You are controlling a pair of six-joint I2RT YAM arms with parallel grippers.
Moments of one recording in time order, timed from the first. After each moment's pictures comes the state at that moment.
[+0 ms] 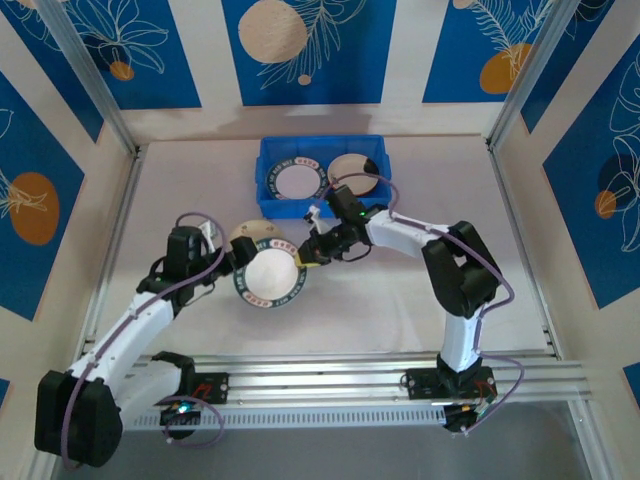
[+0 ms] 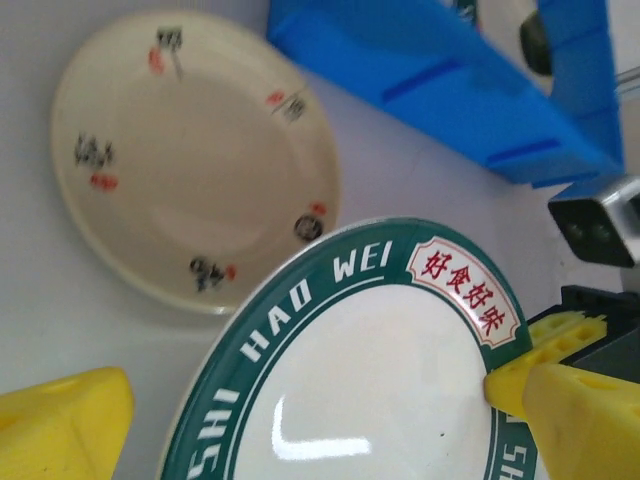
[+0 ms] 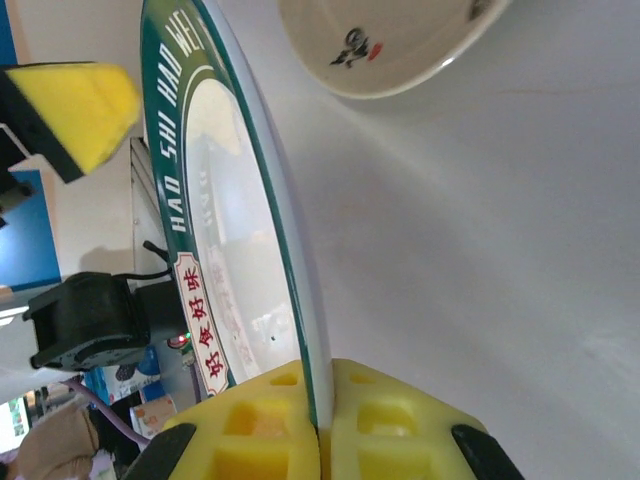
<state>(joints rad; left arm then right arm) -0.25 0.98 0.58 -0.26 0.30 -0.70 0.60 1.86 1.25 -0.45 -0.82 0.48</state>
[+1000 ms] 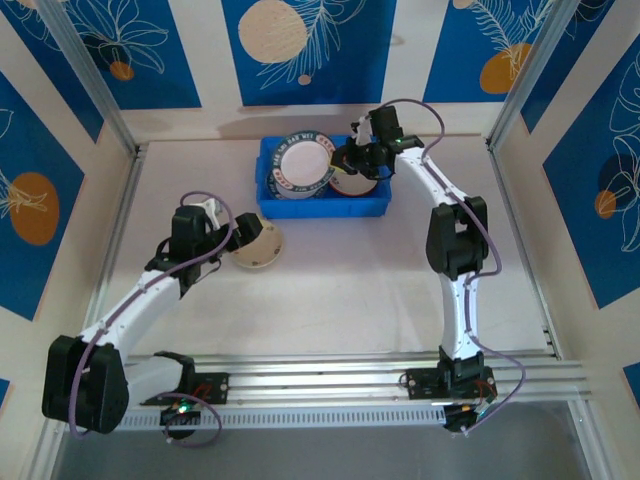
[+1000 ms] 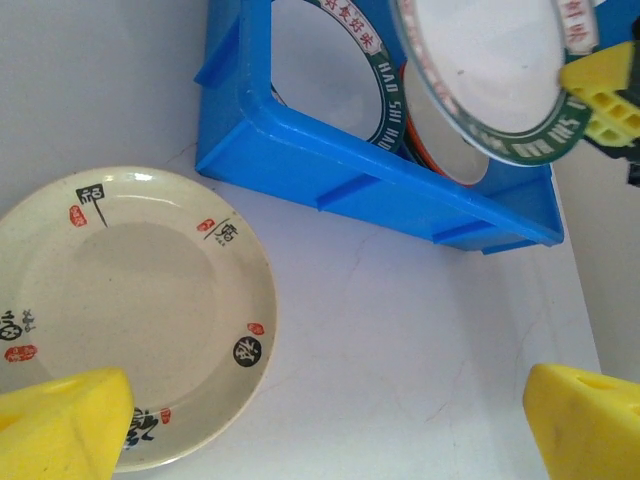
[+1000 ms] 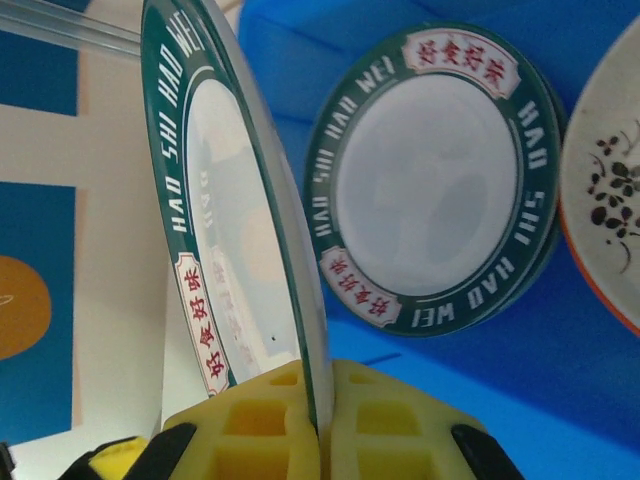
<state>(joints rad) -0.25 1.15 0.67 -0.08 0.30 -0.68 0.28 2.20 1.99 -0.60 -0.66 0.62</state>
